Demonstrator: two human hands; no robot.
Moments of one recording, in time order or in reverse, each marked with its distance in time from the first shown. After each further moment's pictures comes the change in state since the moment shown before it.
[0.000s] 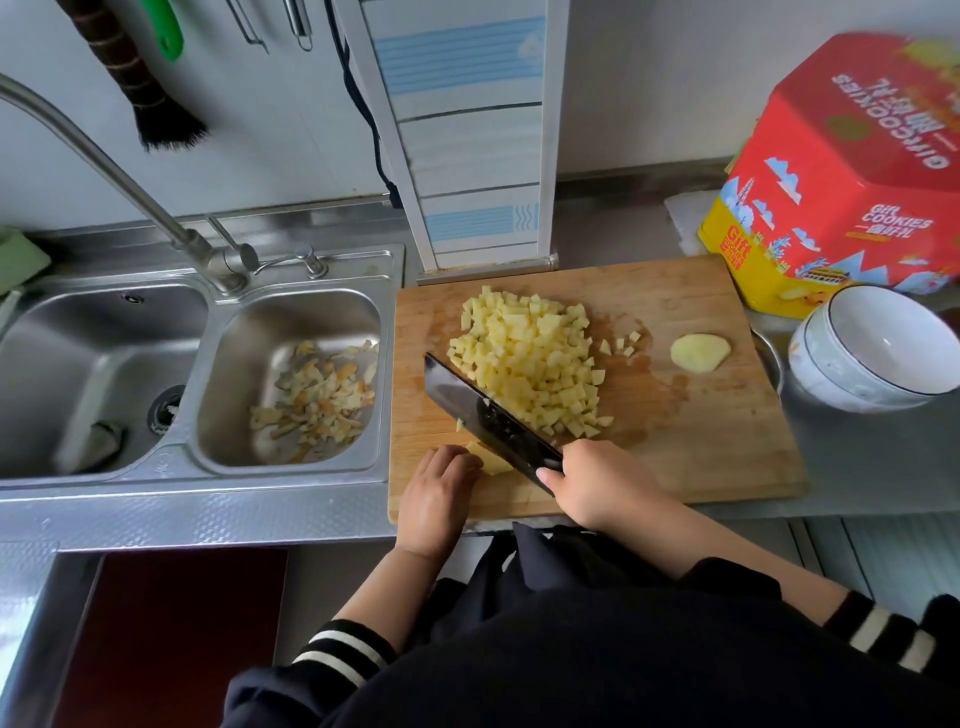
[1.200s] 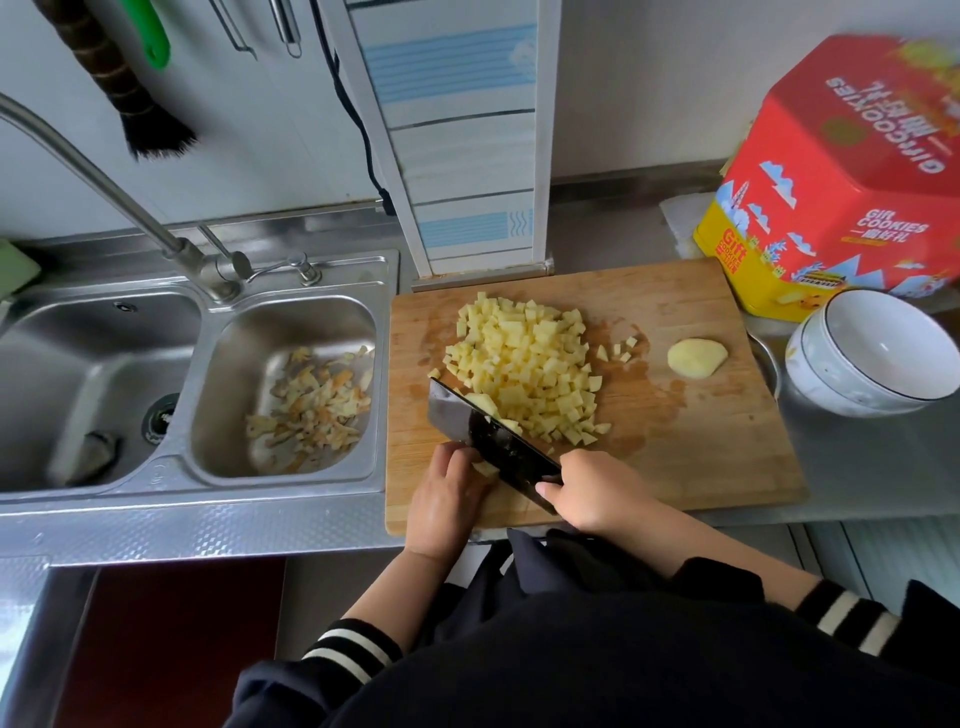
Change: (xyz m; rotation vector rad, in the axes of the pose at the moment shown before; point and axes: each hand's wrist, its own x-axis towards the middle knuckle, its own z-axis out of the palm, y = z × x) left_hand 0.011 0.018 0.002 -0.115 -0.098 -0.214; right_hand 0.018 0.010 0.006 0.029 -0.071 0.012
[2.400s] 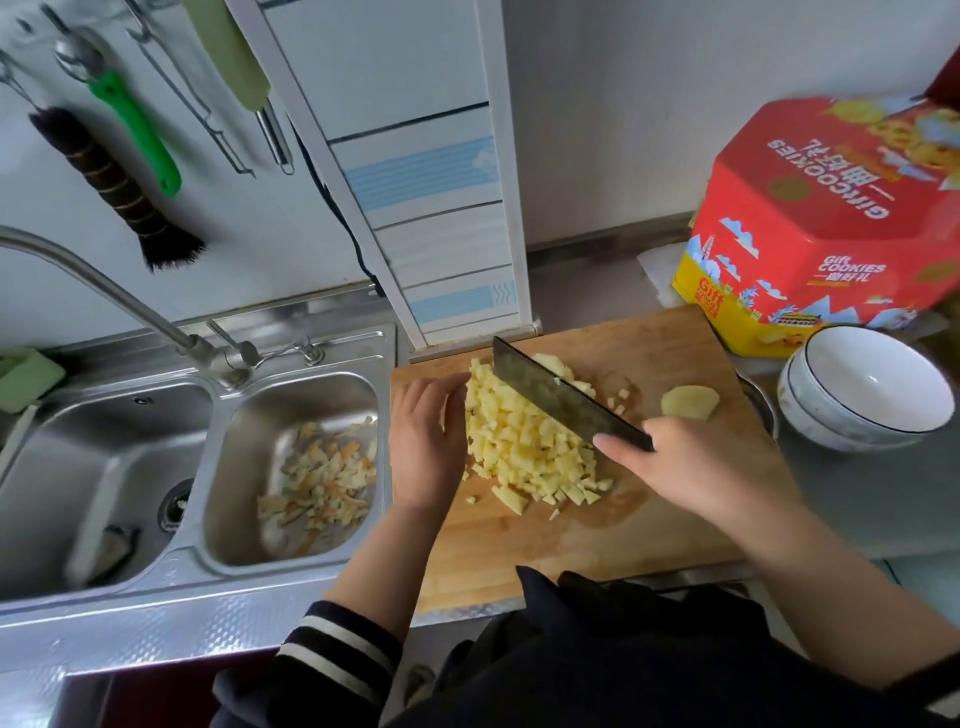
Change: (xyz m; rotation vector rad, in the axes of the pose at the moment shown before) left_hand 0.118 0.073 -0.087 -0.071 0.461 0.248; right_hand -0.008 0.052 -0.082 0.146 0.396 0.035
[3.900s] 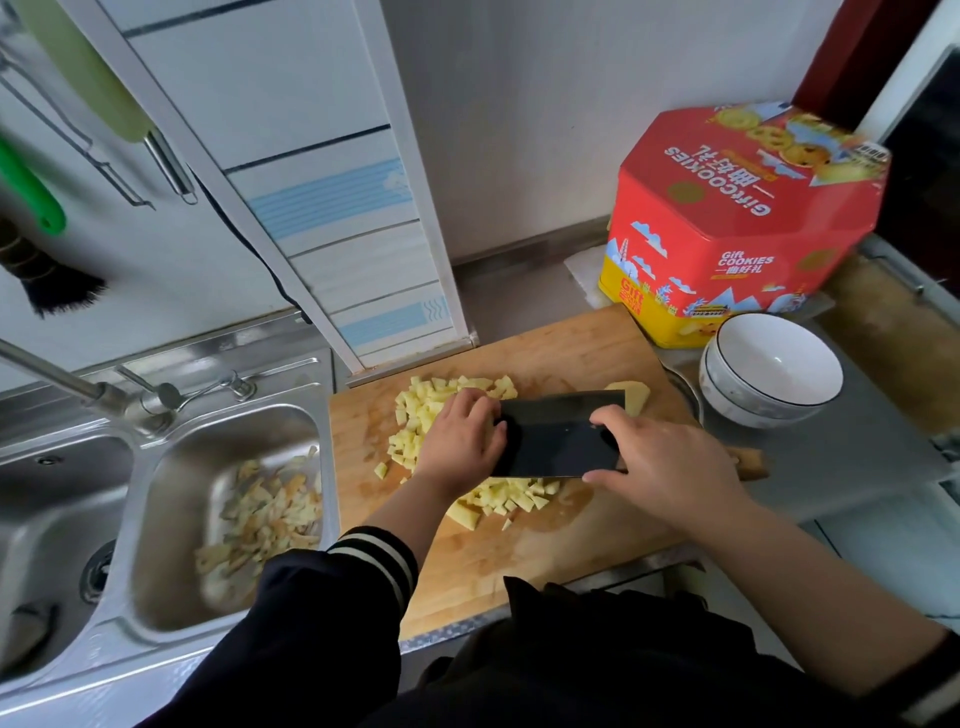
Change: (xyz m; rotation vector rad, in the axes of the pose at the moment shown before) left_hand -0.001 0.002 0.091 0.124 -0.728 0.139; right_hand -0.019 0.034 -0.012 -0.344 0.215 -0.211
